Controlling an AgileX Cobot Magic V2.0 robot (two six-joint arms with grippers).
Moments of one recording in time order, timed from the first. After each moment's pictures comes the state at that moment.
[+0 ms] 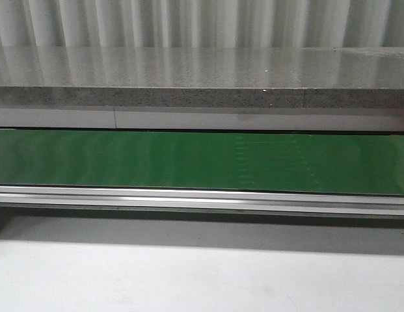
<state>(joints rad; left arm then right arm) -0.29 0.54 -0.65 0.02 0.68 0.06 -0.37 1.54 -1.24 0.36 0.75 -0.29</state>
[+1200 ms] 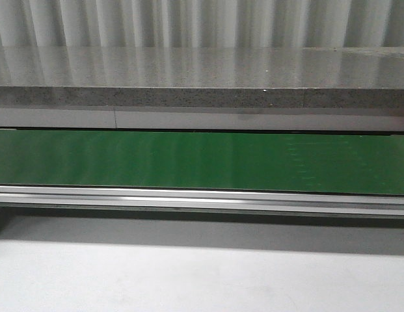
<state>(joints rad) -0.29 0.54 -0.65 0.02 0.68 0.06 -0.61 1.71 -1.12 0.40 0.51 -0.22</state>
